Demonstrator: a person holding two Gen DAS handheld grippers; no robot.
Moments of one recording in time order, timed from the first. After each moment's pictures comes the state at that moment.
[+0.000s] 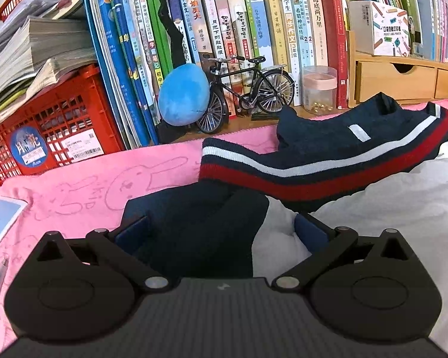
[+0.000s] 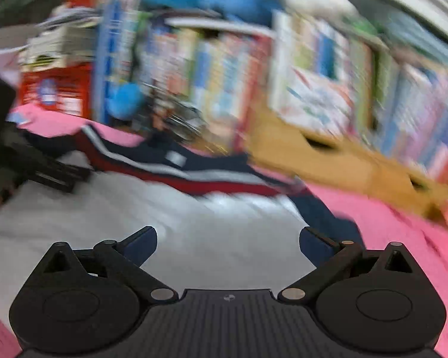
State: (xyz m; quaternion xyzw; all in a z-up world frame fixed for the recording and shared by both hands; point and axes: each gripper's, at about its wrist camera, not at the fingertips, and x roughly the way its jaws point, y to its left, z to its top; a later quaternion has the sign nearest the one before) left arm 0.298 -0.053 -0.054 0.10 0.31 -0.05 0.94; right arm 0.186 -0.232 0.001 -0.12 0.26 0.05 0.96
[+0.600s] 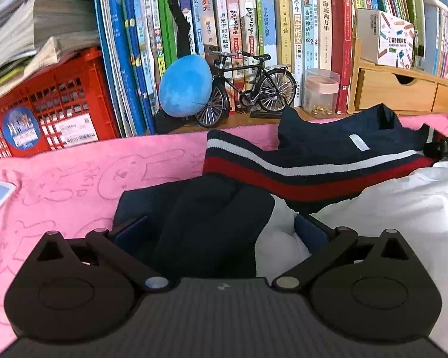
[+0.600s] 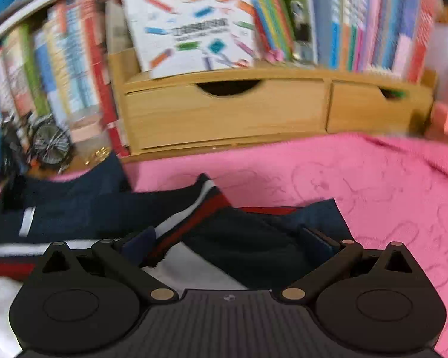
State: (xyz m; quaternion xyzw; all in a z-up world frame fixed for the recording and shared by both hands) left arm 0.304 -0.040 -0.055 0.05 0.33 -0.07 0.94; right arm 0.334 -0.334 -0.040 0.07 0.34 -0.12 0.93
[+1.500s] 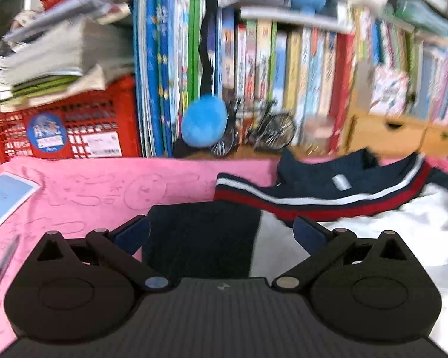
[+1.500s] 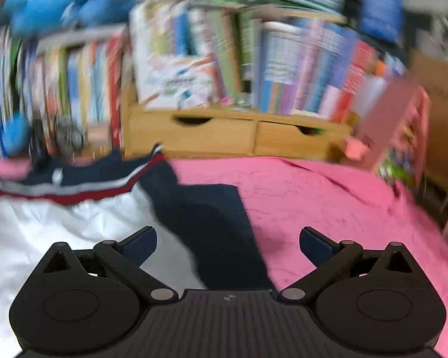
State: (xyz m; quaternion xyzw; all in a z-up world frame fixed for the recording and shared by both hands) left arm 0.245 -0.015 -0.008 0.01 0.27 -0.07 0.96; right arm 0.178 -0.328 0.014 0.01 0.27 -0.13 0.95
